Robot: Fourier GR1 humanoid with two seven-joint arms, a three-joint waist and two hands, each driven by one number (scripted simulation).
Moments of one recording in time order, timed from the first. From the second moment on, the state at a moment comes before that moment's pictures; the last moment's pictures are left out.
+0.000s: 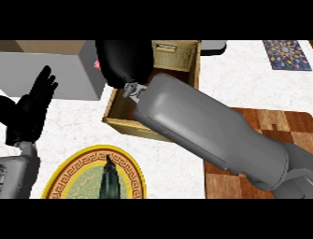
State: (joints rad) left arm -0.25 0.21 0.12 -1.47 -0.03 0.05 0.18; right arm -1.31 -0.07 0.71 -1.03 0.75 -0.21 0.84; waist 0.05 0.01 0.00
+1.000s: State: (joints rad) left arm -0.23 0.19 0.11 -1.48 -0.05 0.06 0.18; right arm -1.50 0.00 0.63 -0.59 0.64 -0.05 0.67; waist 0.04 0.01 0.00
